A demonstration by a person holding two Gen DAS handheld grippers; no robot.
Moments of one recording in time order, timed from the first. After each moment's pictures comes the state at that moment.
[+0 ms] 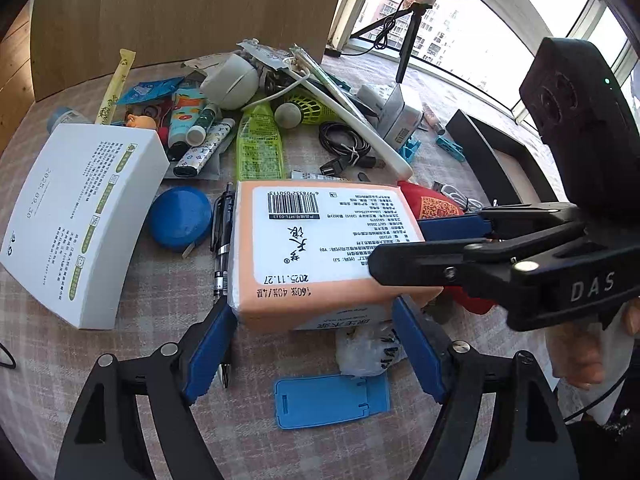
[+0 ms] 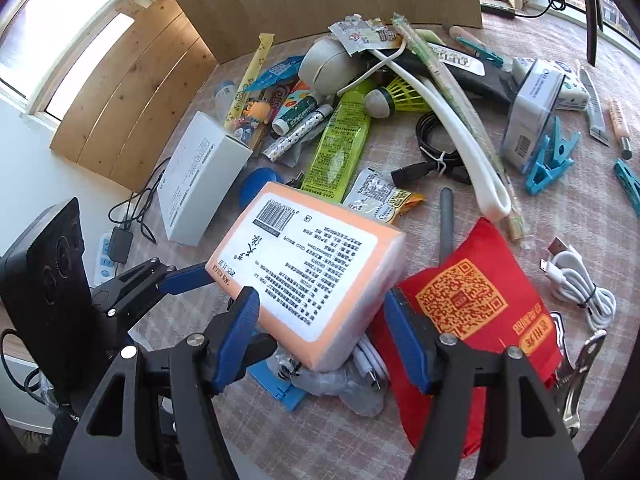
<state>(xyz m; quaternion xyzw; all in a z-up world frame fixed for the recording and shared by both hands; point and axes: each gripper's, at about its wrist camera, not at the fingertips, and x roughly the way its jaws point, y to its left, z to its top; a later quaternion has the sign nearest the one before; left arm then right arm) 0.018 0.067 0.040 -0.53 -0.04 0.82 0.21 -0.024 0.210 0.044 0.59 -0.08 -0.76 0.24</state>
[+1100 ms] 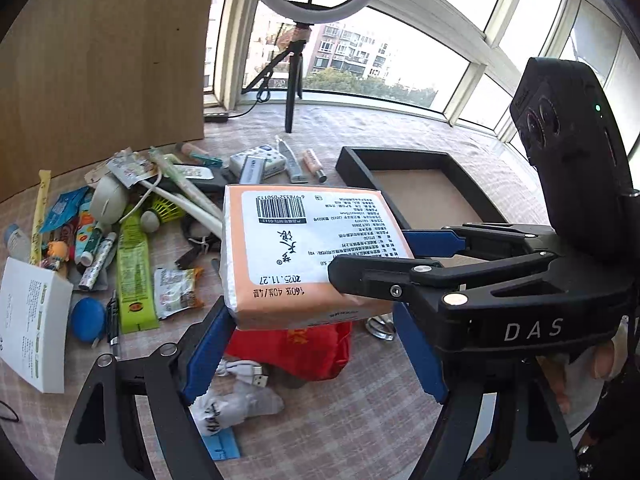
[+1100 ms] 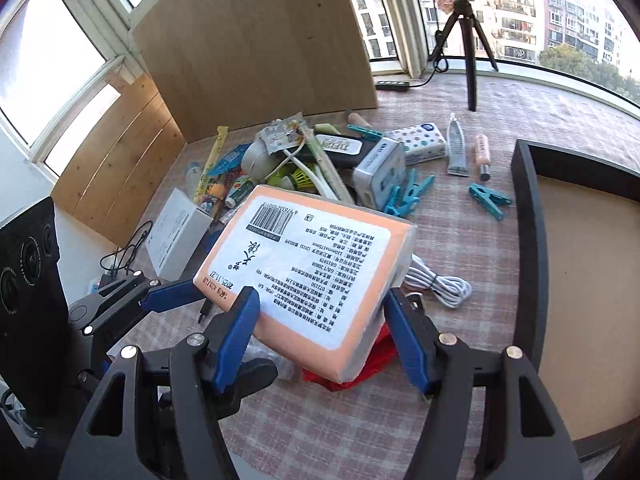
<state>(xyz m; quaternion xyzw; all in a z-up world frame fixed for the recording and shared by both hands) 0.036 0.192 0.121 -0.45 0.01 0.84 0.31 0.038 0.336 0.126 0.49 -0.12 -0.85 0.14</state>
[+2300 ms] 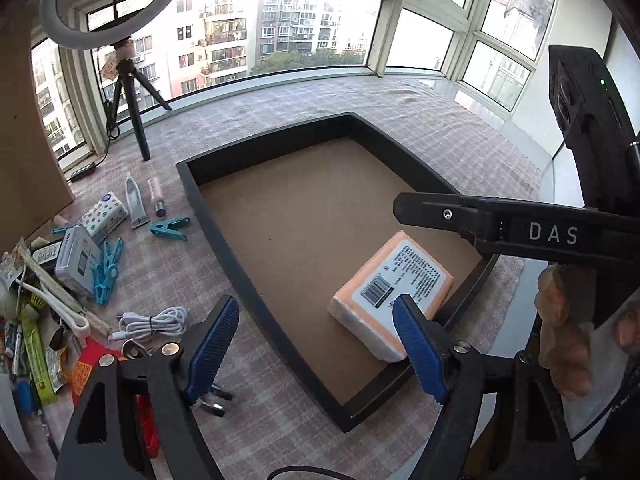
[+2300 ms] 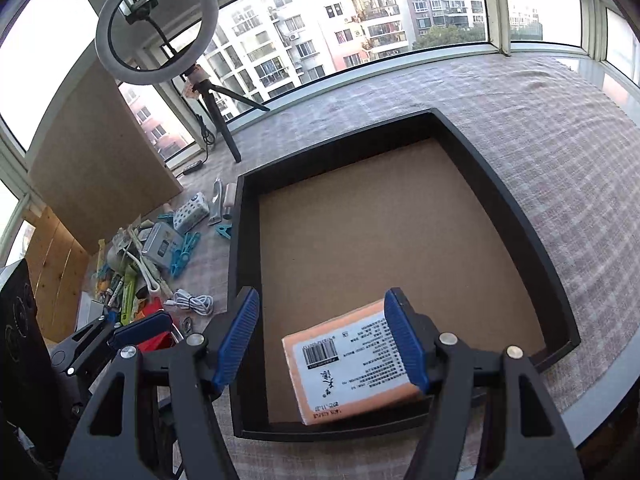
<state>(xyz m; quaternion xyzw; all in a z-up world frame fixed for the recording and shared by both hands) 0.068 0.383 0.121 -0.45 0.11 0.82 0.35 0.109 0.549 0.117 0.44 -0.20 -0.88 -0.04</state>
